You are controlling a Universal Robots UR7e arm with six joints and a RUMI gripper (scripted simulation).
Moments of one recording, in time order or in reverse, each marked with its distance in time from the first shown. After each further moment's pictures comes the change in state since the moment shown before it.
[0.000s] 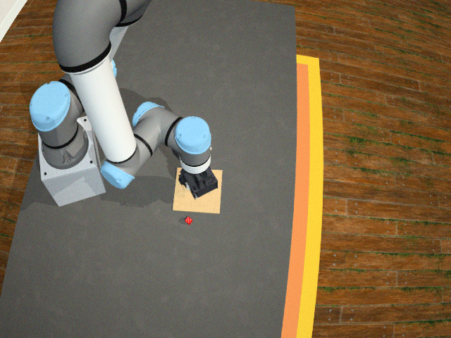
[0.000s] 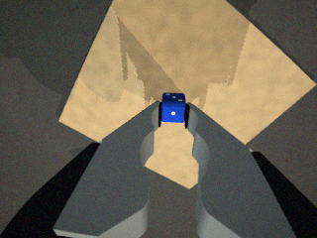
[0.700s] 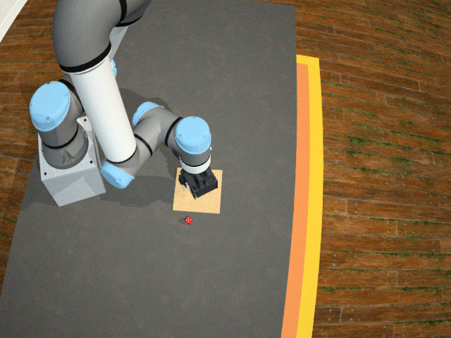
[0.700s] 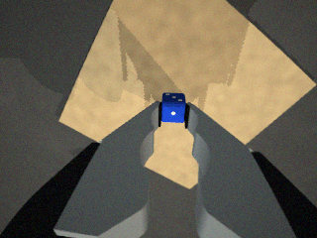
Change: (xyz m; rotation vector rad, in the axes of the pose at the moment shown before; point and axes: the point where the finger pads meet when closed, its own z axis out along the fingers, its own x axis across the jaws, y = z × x) arm 0.000 0.000 0.000 0.000 0.000 0.000
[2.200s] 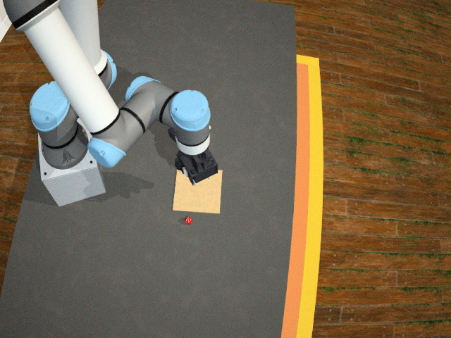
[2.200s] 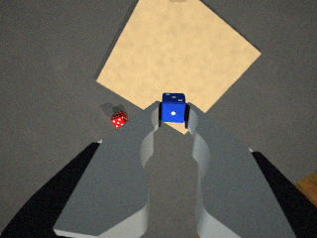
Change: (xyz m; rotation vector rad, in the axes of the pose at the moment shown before) arm 0.001 -0.002 -0.095 -0.004 0.001 -0.002
